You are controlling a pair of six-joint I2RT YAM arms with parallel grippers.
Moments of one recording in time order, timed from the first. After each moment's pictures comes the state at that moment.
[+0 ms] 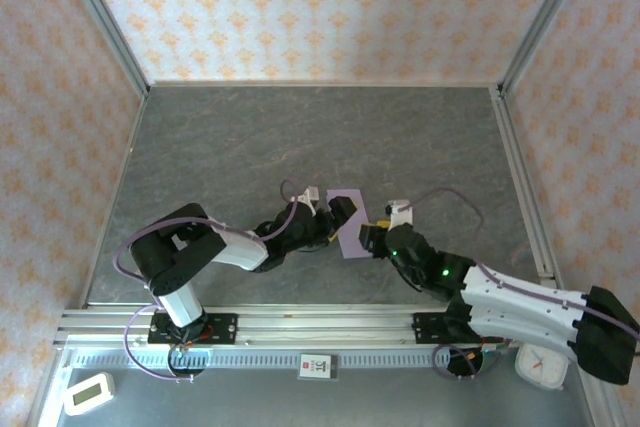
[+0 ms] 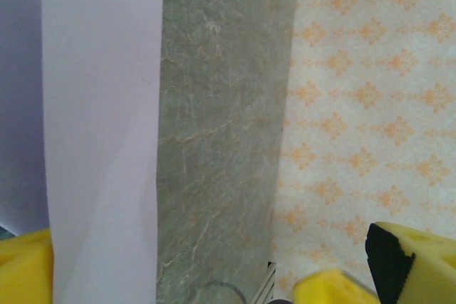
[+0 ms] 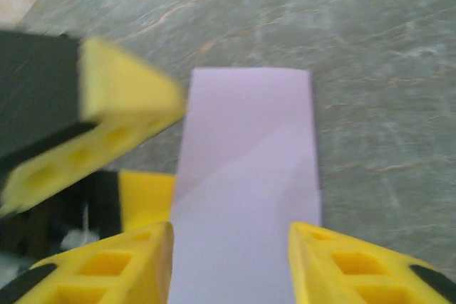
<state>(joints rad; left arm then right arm) -0.85 1.71 0.55 0.81 0.08 -1.45 0.94 0.83 0.32 -0.06 0.38 0.71</state>
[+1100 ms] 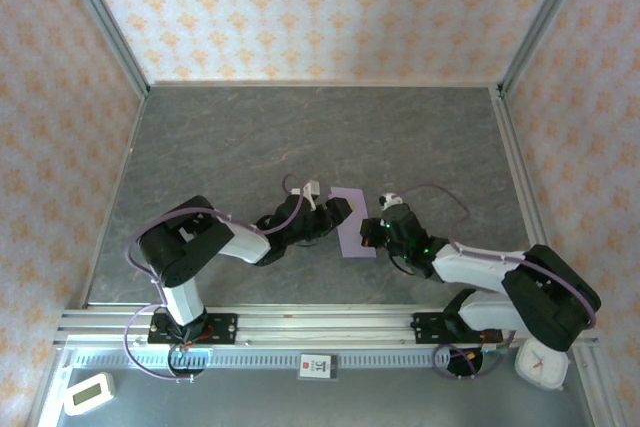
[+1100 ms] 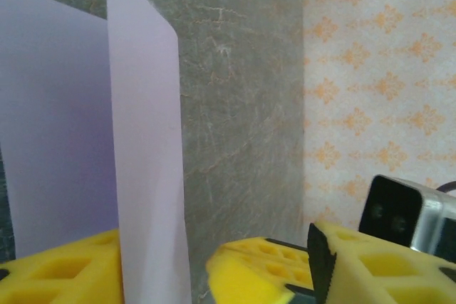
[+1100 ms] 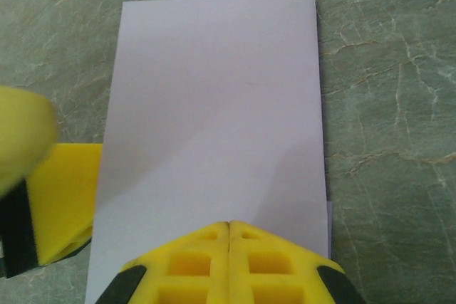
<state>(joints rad) -0.79 1.78 0.58 0.82 0.14 -1.30 0.70 1.23 0.31 0.27 0.01 0.72</state>
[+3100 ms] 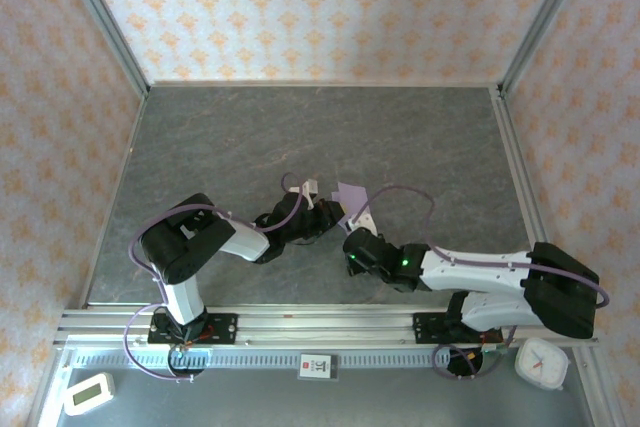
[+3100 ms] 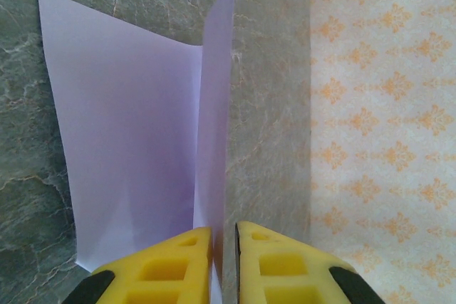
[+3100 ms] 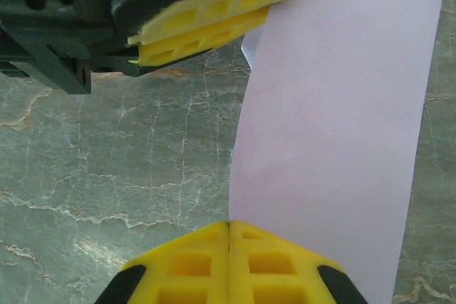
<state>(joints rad) -0.76 1.79 0.58 0.82 0.17 -1.27 1.11 1.22 0.52 -0.22 0.35 0.60</state>
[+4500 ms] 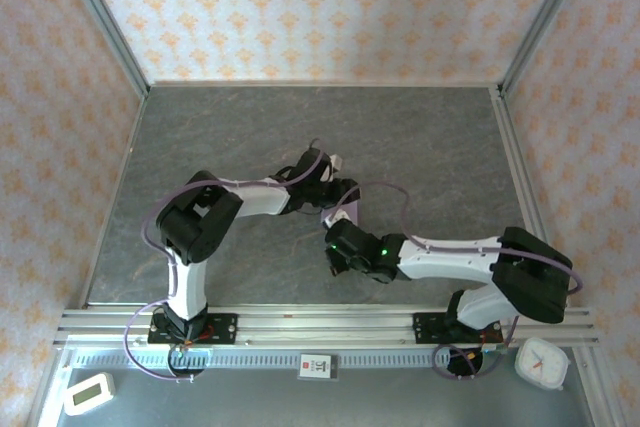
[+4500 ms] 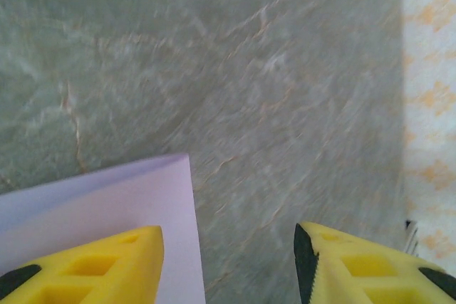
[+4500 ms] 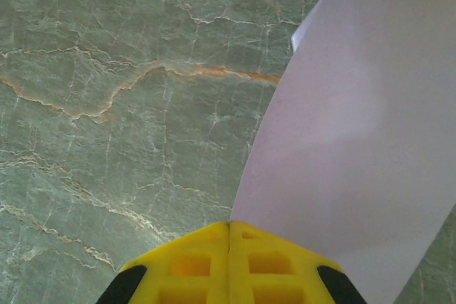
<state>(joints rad) -0.64 1.95 1.09 0.12 0.41 -0.85 1.10 1.40 0.65 -0.19 0.17 0.52</state>
